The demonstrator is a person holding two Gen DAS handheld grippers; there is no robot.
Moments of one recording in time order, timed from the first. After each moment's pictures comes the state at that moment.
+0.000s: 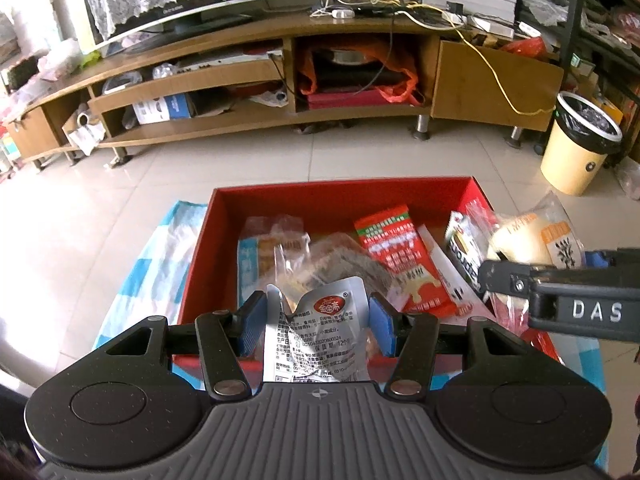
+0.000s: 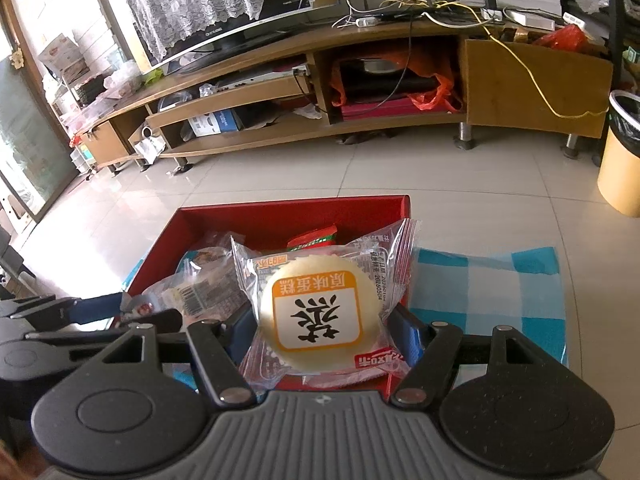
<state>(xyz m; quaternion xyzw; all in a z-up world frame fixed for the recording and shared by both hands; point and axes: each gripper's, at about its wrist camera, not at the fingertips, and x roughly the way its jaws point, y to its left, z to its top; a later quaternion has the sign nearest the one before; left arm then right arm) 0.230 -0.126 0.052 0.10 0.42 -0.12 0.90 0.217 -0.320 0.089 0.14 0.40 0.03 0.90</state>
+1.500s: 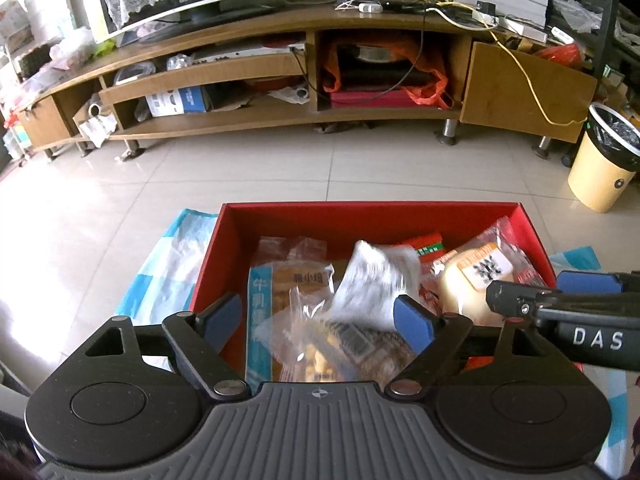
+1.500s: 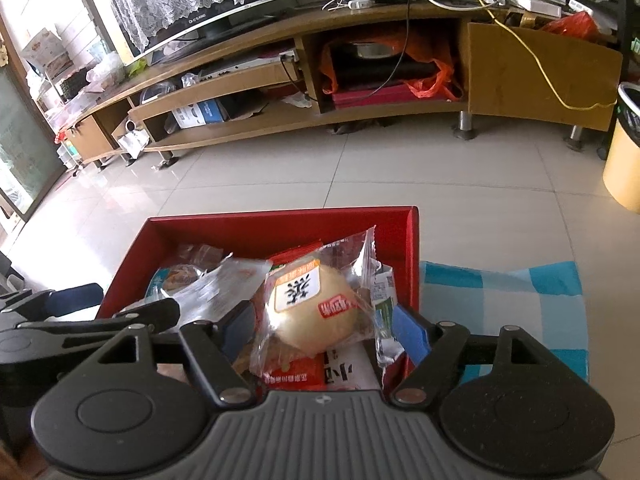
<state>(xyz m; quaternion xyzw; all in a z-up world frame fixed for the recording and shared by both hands) 0.271 -0.126 0.042 0.09 0.43 -0.09 0.90 0.267 -0.318 0.071 0.14 0.42 0.02 0.90</state>
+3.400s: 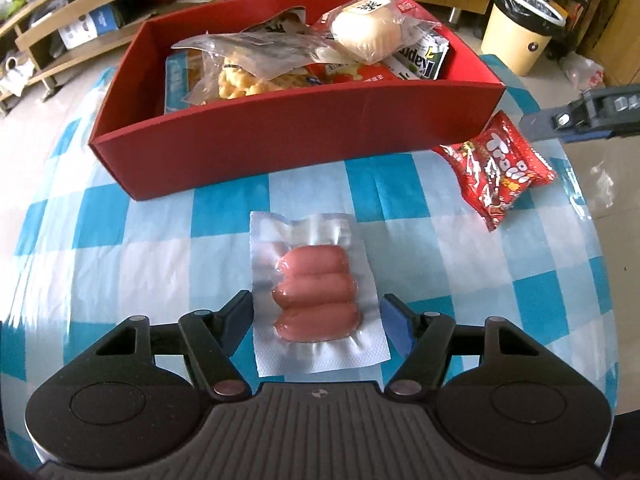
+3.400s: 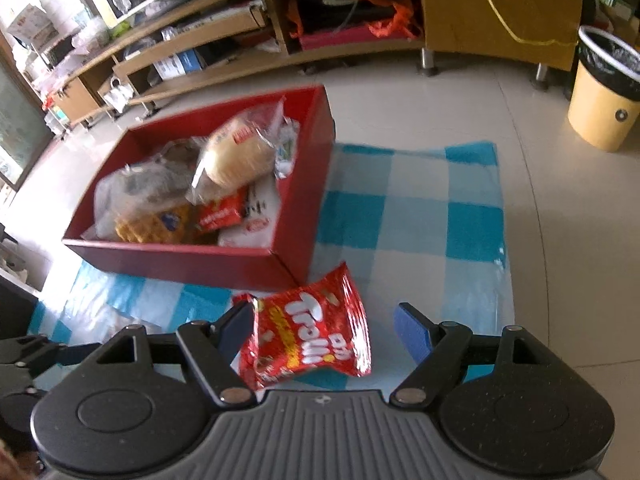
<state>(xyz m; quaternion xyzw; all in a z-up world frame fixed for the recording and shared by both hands) 0.146 -0.093 -0.030 0.13 0.53 -0.21 0.81 0.167 -0.367 0.042 0.14 0.49 0.01 0.86</state>
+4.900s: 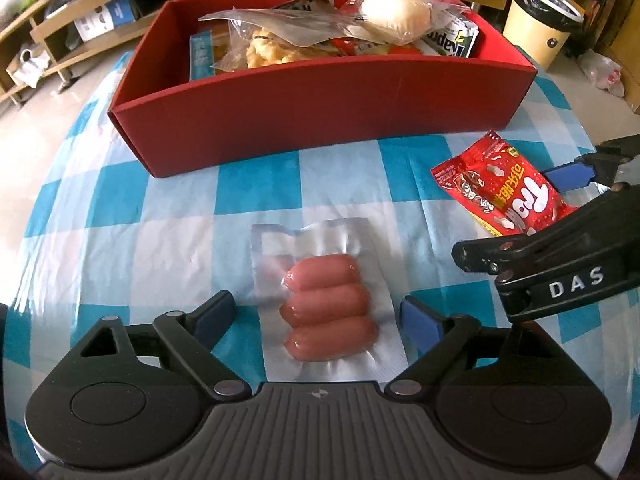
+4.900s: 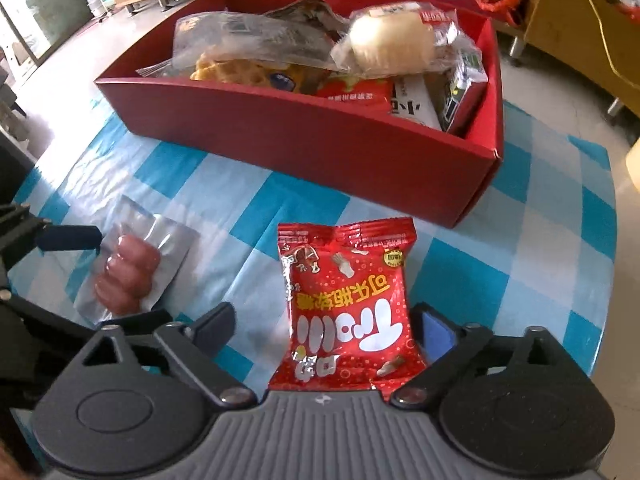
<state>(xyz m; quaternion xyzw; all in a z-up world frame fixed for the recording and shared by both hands) 0.146 -0.083 -0.049 0.14 0.53 -0.18 0.81 0.173 -0.259 -0.005 0.01 0.56 0.09 0.83</state>
